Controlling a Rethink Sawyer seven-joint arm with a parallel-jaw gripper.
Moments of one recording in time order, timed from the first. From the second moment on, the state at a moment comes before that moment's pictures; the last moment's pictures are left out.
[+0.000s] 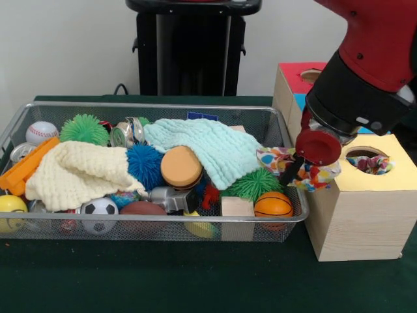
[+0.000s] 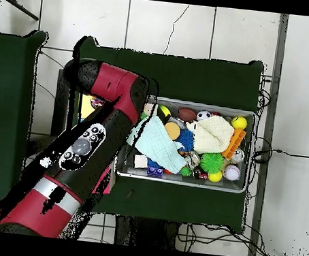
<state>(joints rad) 0.33 0.02 -0.92 0.97 0.71 1.03 3.36</state>
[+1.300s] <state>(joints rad) 0.33 -0.04 -1.02 0.95 0.70 1.08 3.39</state>
